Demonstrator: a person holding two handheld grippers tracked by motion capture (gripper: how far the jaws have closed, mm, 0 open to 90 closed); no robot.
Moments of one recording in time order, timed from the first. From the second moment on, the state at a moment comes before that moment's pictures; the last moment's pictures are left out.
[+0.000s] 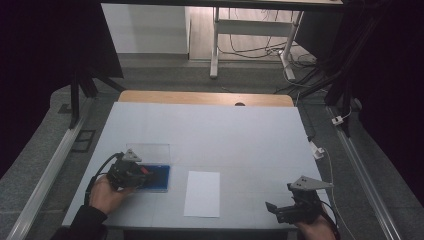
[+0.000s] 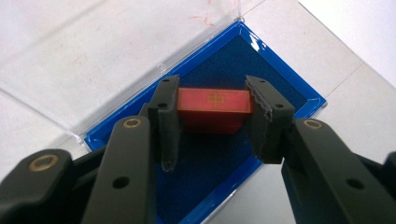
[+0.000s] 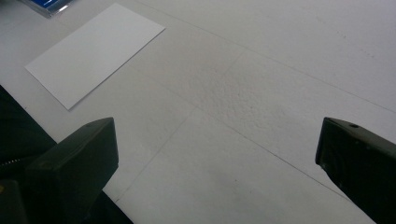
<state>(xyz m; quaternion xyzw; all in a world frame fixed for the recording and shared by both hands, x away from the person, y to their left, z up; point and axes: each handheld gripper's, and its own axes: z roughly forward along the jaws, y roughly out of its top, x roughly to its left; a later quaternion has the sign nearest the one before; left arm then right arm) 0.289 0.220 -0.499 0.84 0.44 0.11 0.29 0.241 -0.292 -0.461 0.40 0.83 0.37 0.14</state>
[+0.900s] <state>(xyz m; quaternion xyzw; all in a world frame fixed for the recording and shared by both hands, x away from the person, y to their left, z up) 0.278 0.224 -0.475 0.82 0.44 0.12 0.35 0.241 -0.292 -0.461 0.39 0.83 0.37 0.14</state>
